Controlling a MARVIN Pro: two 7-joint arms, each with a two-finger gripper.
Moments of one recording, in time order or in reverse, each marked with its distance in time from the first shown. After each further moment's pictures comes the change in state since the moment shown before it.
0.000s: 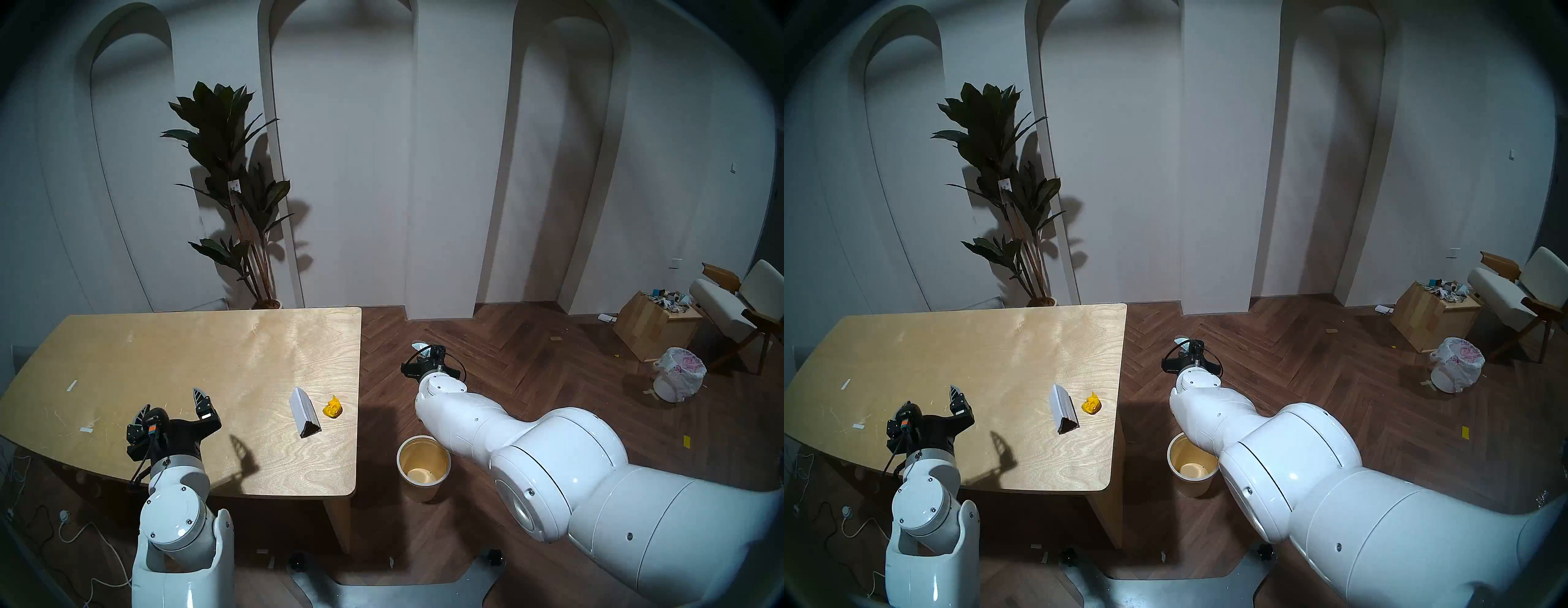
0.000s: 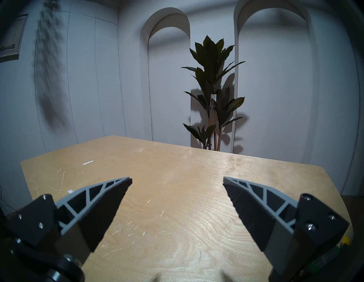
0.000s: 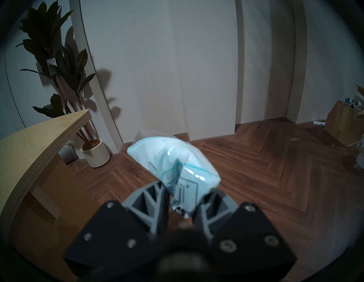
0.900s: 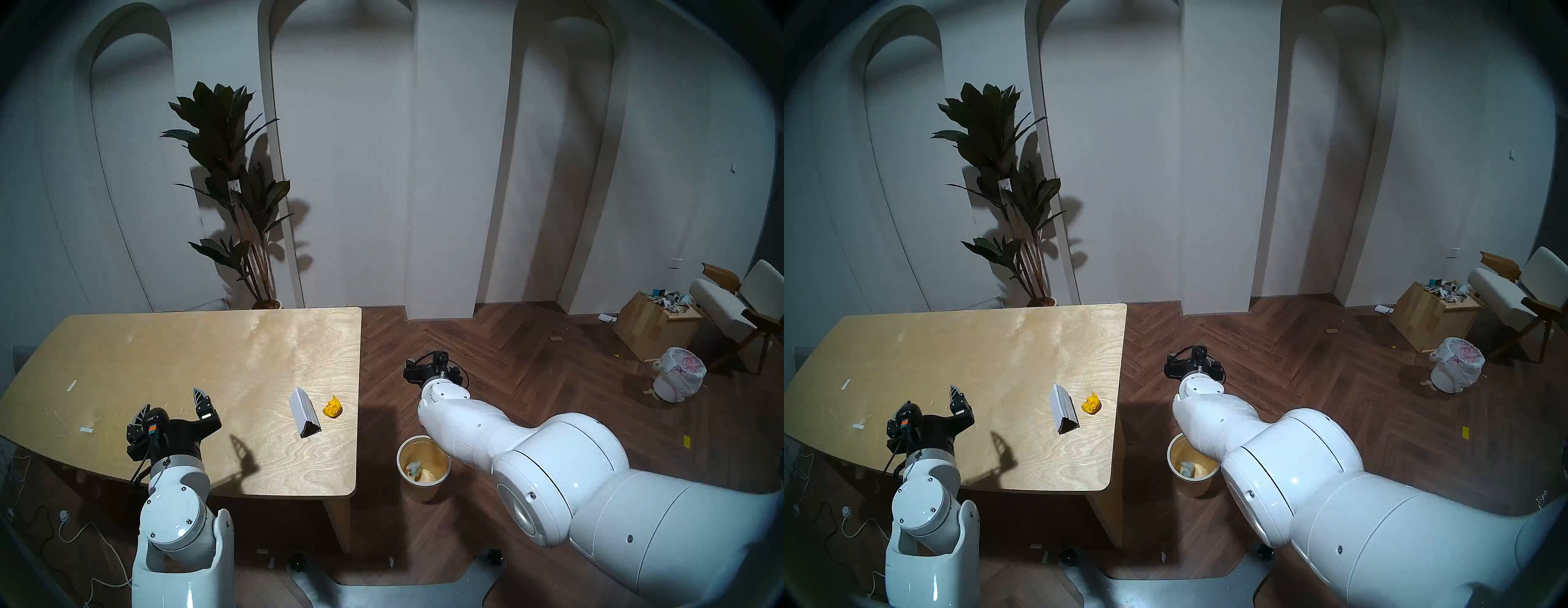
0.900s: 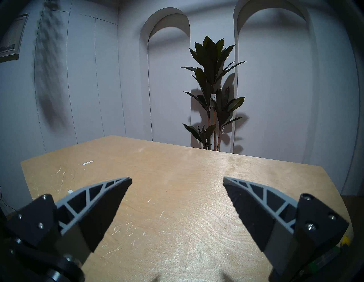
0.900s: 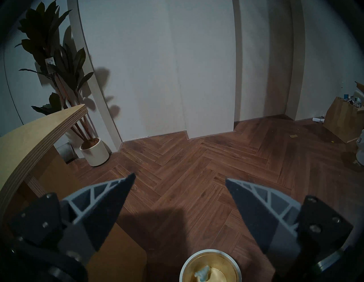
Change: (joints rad) left arm 0.000 0.000 0.000 0.000 0.000 0.000 0.000; right arm -0.022 0.008 0.020 0.005 0.005 -0.018 0.017
